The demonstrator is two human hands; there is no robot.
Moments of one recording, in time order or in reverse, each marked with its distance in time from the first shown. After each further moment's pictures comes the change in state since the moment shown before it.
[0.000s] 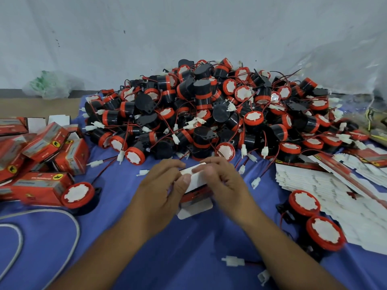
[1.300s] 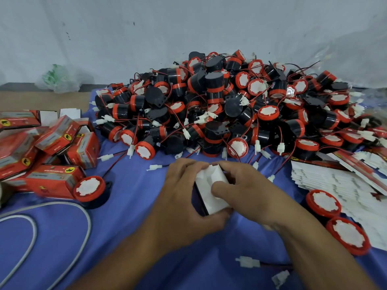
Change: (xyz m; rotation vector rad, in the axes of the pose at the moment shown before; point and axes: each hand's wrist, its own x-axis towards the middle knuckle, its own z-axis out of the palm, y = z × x) left_hand -0.012 0.025 0.006 -0.040 -0.034 0.013; right_hand -0.006 -0.043 -0.015 -0.072 -0.282 0.311
